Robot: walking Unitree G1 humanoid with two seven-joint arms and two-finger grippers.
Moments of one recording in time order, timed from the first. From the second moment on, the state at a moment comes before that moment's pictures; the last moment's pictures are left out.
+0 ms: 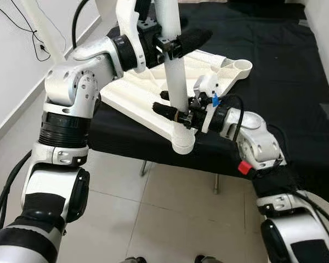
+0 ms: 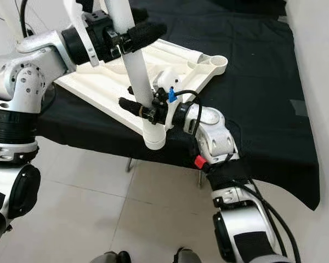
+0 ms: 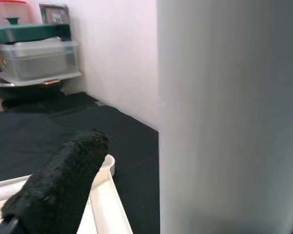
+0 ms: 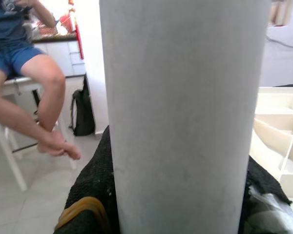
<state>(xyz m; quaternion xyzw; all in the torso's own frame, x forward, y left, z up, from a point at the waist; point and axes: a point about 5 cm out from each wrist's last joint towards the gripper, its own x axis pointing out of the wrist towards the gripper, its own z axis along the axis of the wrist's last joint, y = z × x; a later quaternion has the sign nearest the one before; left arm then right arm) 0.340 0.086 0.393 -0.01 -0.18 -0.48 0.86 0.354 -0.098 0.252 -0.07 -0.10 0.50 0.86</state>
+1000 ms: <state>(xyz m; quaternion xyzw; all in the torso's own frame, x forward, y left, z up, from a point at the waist) 0.324 0.149 0.322 -0.10 -0.16 -0.35 0.92 0.331 -0.103 0.227 0.03 -0.17 0.37 0.91</state>
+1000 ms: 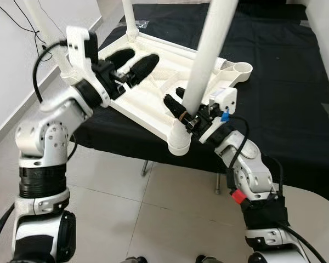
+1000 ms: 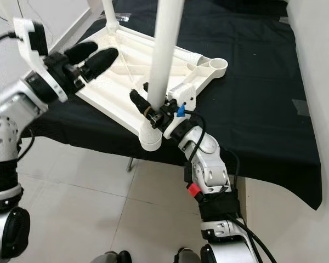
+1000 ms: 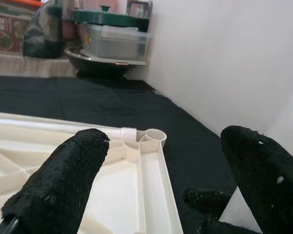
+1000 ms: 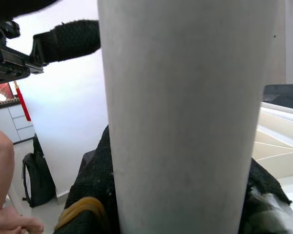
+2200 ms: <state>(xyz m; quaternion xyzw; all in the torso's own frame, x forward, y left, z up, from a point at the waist) 0.242 0.115 0.184 -0.12 0.06 -0.40 0.90 0.328 -0.087 0.234 -0.08 -0.12 0.38 0.91</state>
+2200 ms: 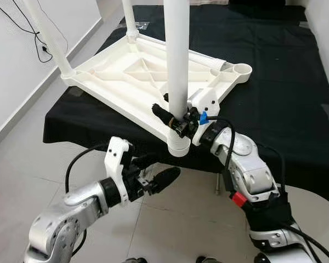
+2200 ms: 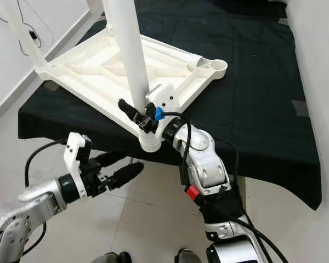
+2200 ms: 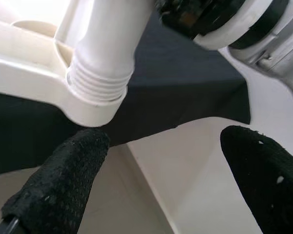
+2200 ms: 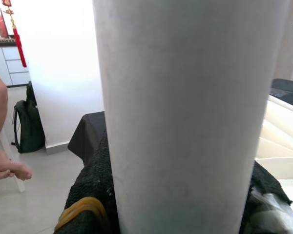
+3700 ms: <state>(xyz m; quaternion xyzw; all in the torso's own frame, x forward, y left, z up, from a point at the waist) 0.299 0.106 0.347 0.02 -0.23 -0.37 0.90 0.318 -0.057 0.222 -0.03 -0.07 0.15 0.99</state>
